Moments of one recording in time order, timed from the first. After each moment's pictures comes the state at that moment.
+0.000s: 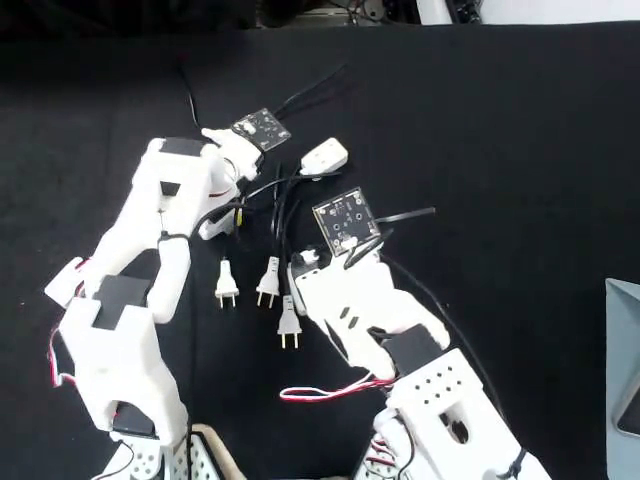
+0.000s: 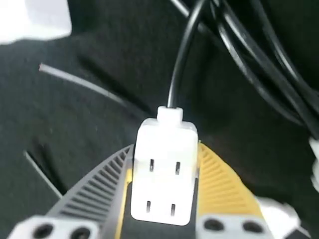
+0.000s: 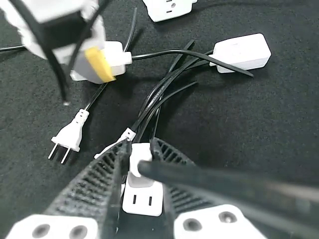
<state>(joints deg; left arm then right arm) 2.2 19.1 2.0 62.7 -42.2 -28.6 -62.8 76.0 34.6 -0.9</state>
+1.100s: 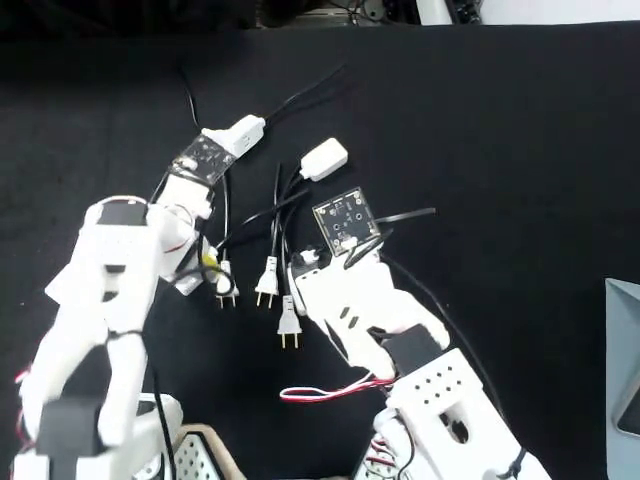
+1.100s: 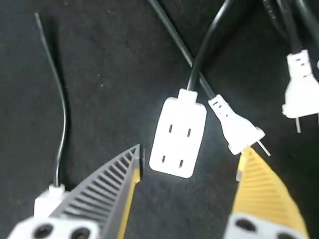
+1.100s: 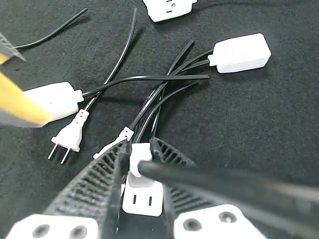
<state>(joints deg) -4.4 -19.8 38.8 60.4 -32.7 -28.6 -62.8 76.0 34.6 -0.9</state>
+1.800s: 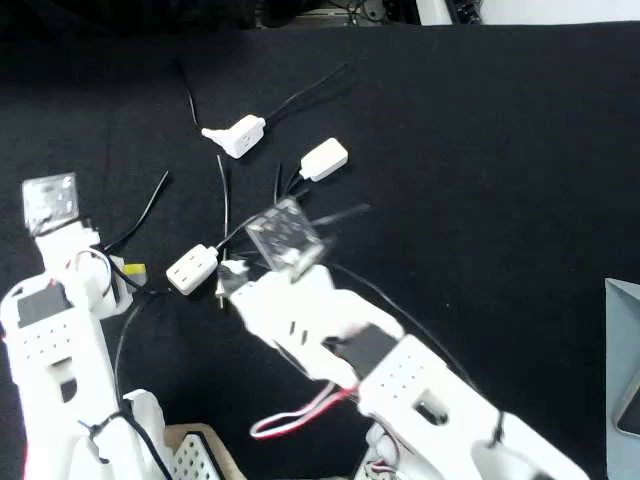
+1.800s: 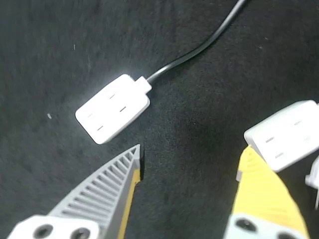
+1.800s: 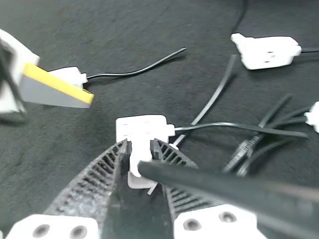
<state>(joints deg) -29.8 -48.7 60.5 56.5 -10.2 -46.2 -47.7 67.2 22.5 -6.1</state>
